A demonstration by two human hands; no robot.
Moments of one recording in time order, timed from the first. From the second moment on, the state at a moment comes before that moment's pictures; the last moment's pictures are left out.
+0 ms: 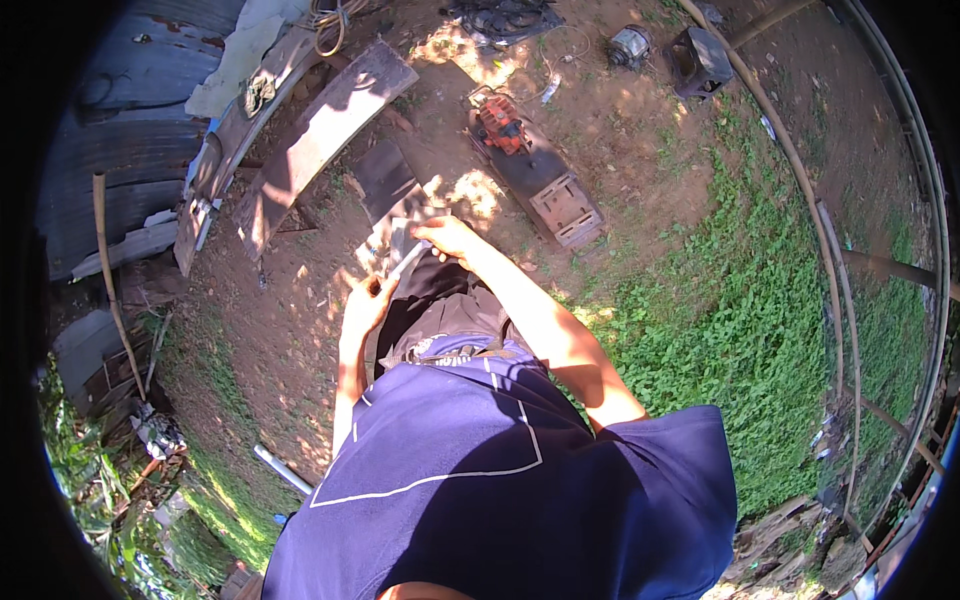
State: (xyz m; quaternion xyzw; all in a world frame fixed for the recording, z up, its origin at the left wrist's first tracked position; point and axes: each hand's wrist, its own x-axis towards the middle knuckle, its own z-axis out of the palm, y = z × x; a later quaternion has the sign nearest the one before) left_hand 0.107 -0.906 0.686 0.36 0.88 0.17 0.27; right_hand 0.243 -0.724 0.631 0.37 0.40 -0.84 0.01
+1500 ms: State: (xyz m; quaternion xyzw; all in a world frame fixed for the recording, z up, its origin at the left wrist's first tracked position) left_hand -0.039 -0.726 0.618 0.73 0.54 -0.07 0.41; right_hand 0.218 -0.781 0.569 0.70 0.54 -0.37 -0.29
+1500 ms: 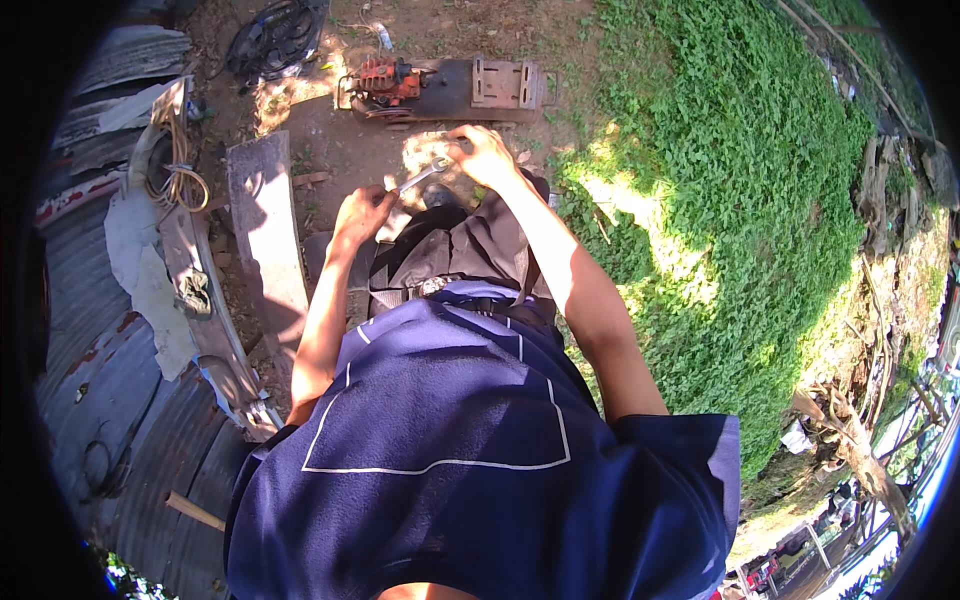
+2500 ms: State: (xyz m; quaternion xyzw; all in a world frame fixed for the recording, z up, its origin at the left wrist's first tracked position) left_hand 0.048 -0.658 0.280 0.27 0.62 0.27 0.68; right_hand 0.251 -0.708 0.288 0.64 0.51 -0.56 -0.11
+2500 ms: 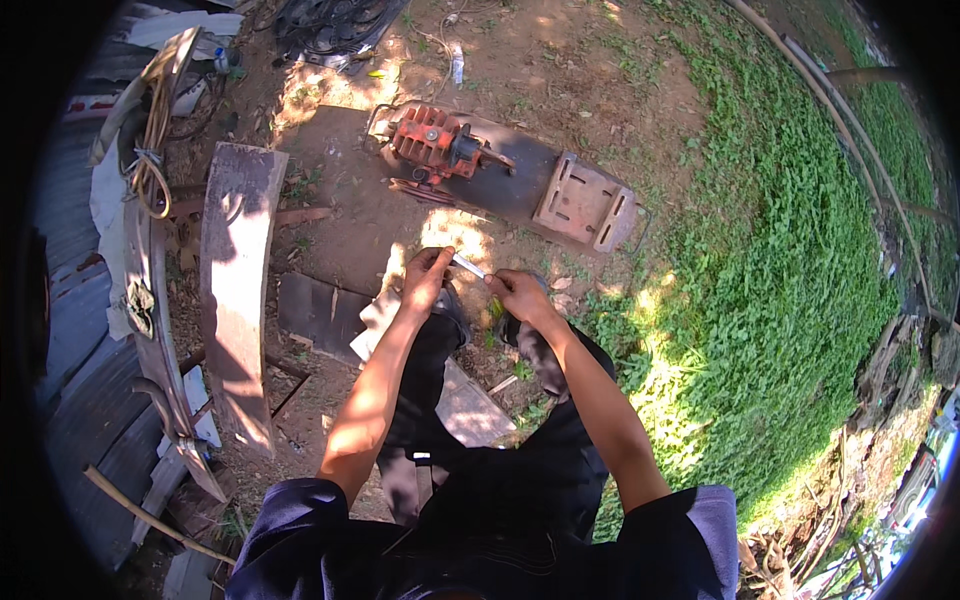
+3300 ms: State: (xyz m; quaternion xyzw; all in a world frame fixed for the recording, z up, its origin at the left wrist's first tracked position) left_hand 0.153 -0.585 0.006 0.39 0.56 0.65 0.35; right_hand 0.240 -0.605 0.105 0.72 0.56 -0.32 -0.25
